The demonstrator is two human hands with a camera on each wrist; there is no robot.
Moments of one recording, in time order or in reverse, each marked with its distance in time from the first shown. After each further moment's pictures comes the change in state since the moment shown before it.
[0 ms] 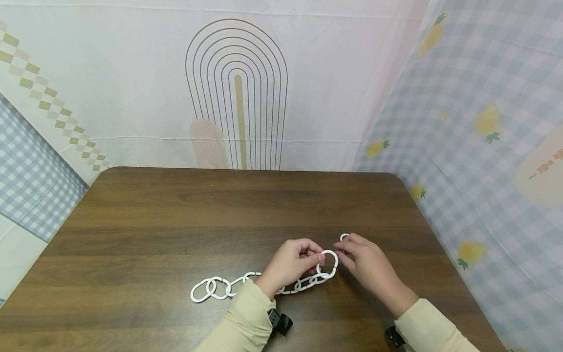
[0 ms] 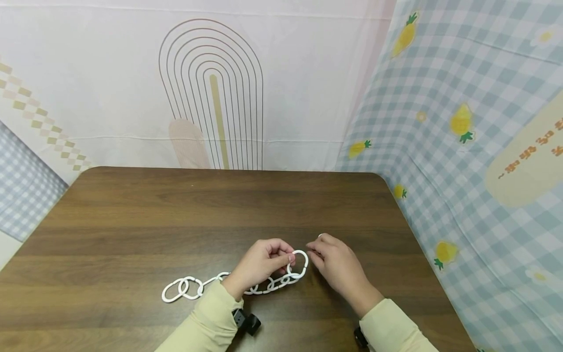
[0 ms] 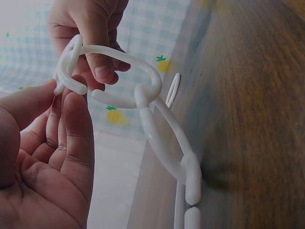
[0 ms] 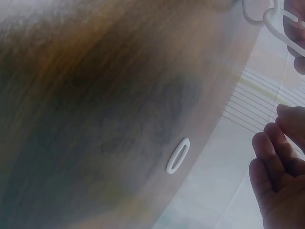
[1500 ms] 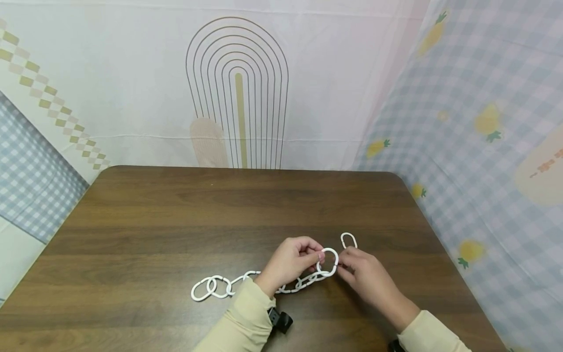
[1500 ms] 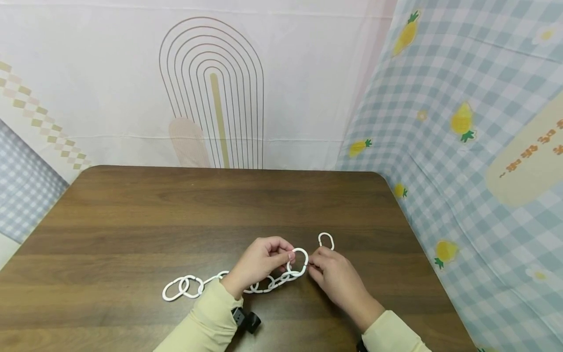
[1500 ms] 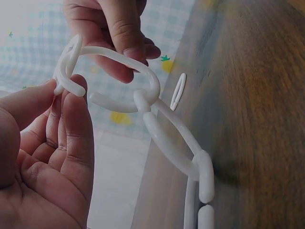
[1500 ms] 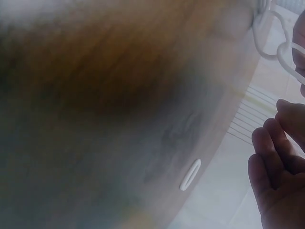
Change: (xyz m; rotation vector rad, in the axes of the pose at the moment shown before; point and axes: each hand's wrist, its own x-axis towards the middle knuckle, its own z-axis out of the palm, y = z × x) left_hand -0.001 0.003 -0.003 0.003 -0.001 0.015; right_hand -0.018 -0.007 0.007 0.062 0.035 -0.120
